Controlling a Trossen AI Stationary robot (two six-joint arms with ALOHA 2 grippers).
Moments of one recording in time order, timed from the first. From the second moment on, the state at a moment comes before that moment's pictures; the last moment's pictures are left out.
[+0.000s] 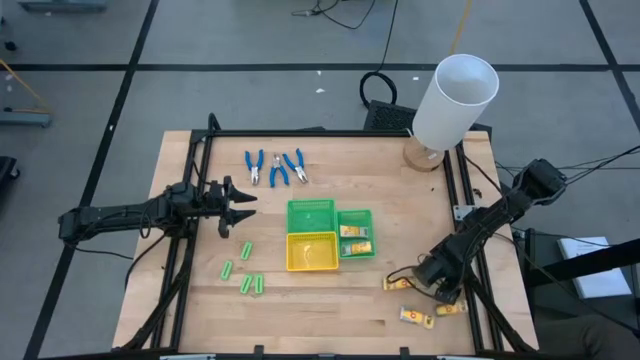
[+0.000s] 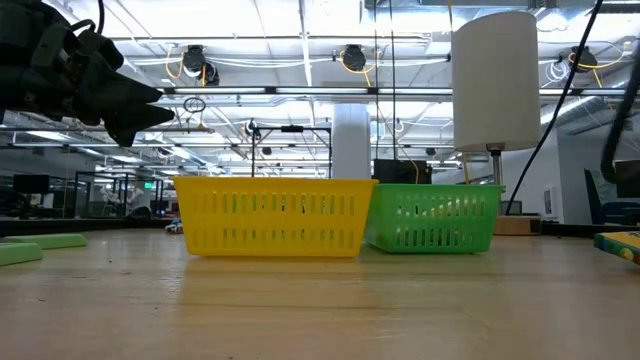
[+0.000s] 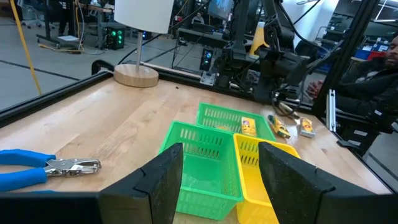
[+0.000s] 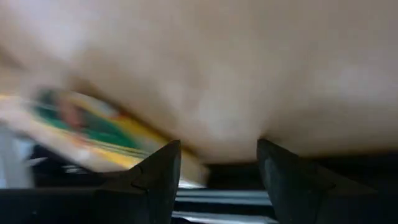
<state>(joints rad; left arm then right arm) 0.20 0.24 0.02 0.16 0.15 -0.19 0.68 1.38 0.52 -0.76 -0.62 1.16</state>
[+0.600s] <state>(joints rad) 0.20 0.24 0.02 0.16 0.15 -0.19 0.65 1.38 0.52 -0.83 -0.34 0.94</state>
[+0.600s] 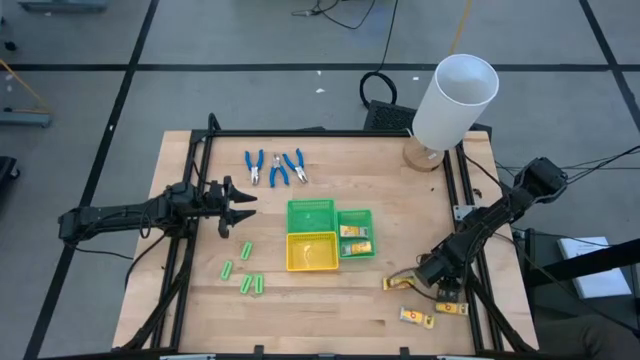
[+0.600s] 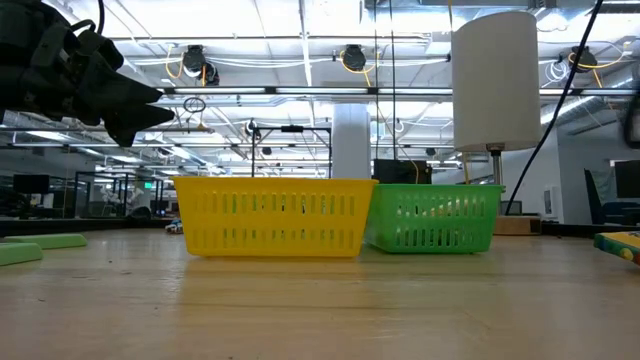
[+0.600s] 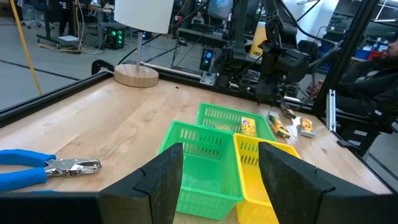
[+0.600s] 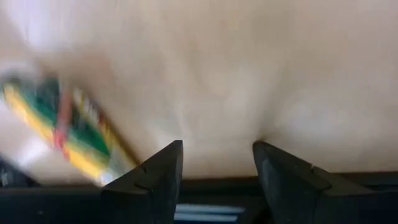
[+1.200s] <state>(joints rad) 0.20 0.24 0.02 0.16 0.15 -0.19 0.95 1.32 0.81 -1.01 -0.21 1.45</state>
